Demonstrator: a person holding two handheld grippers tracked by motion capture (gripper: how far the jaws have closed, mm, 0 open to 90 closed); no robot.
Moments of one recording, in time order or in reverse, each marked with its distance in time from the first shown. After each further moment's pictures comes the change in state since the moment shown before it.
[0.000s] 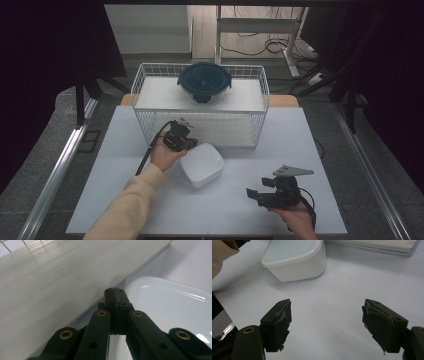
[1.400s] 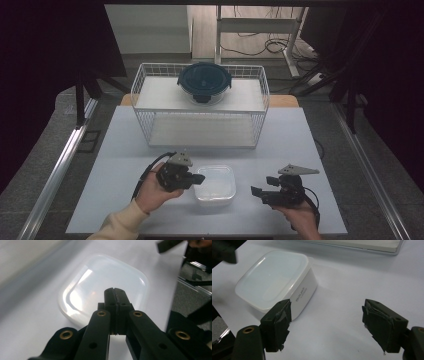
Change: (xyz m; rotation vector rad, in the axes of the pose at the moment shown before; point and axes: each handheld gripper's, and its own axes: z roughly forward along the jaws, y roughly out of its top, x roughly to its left) left arm -0.092 -0.063 -0.075 -0.046 -0.275 0.162; right arm -0.011 -0.001 -0.005 -0.015 -0.024 0.029
